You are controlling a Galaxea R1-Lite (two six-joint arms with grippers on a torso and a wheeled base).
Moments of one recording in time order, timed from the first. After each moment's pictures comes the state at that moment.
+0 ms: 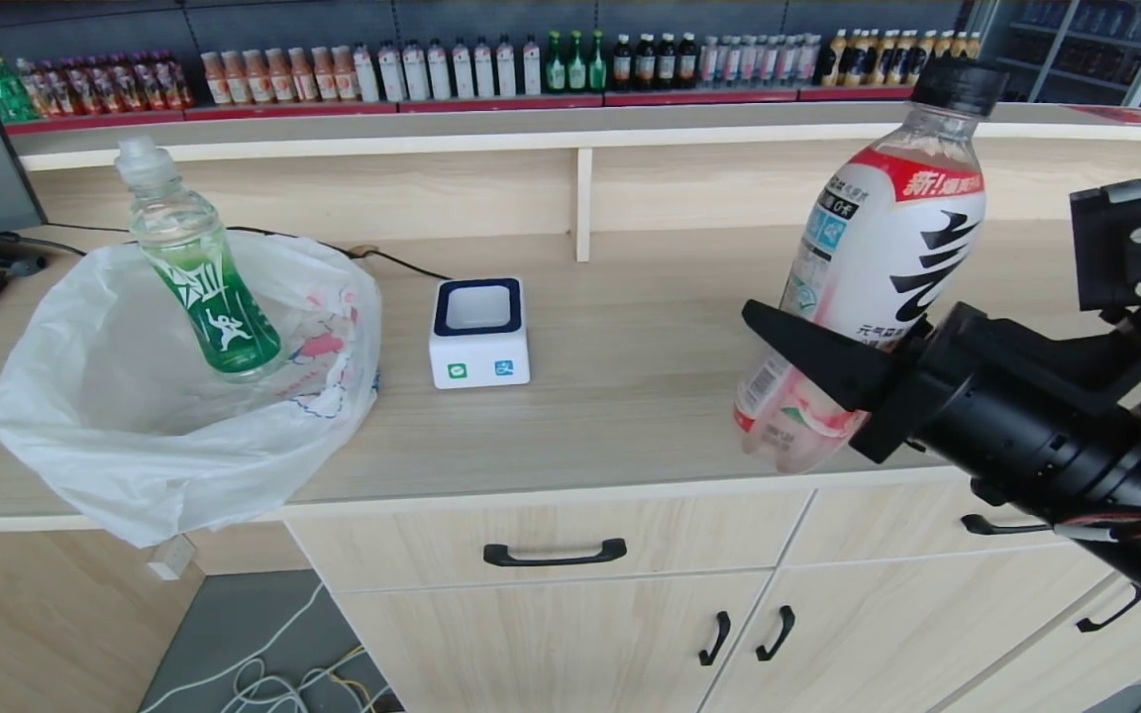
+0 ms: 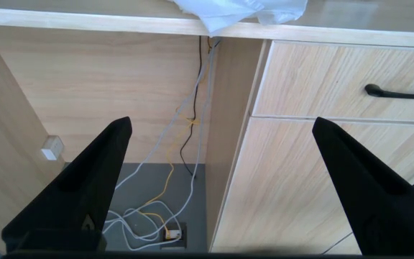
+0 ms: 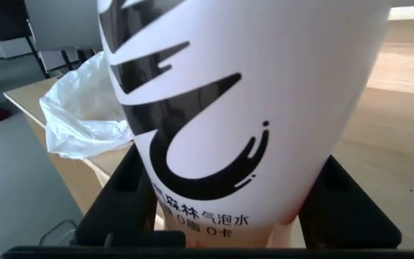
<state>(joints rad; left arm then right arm) 0.00 0.00 0.00 0.00 0.00 0.00 0.59 1.52 -0.56 -1.27 0.21 0.08</state>
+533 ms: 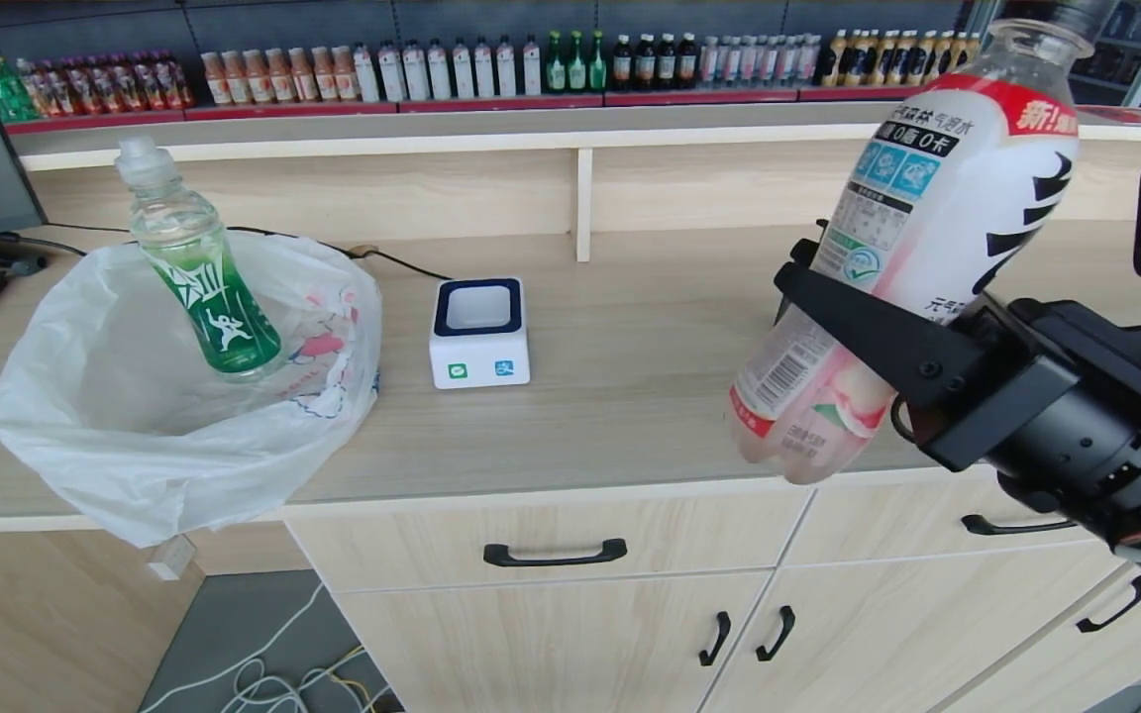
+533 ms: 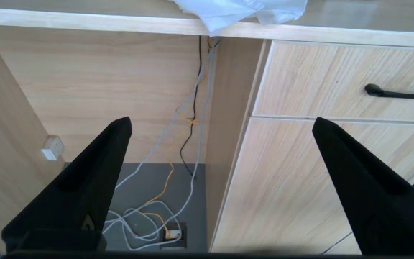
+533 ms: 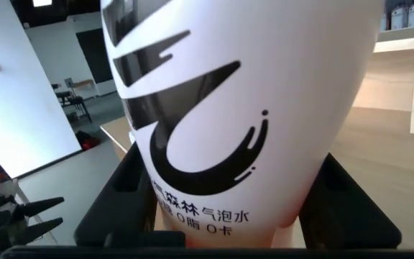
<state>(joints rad) 0.00 0.00 0.00 0.00 0.00 0.00 0.60 1.52 -0.53 -1.46 0.38 0.28</state>
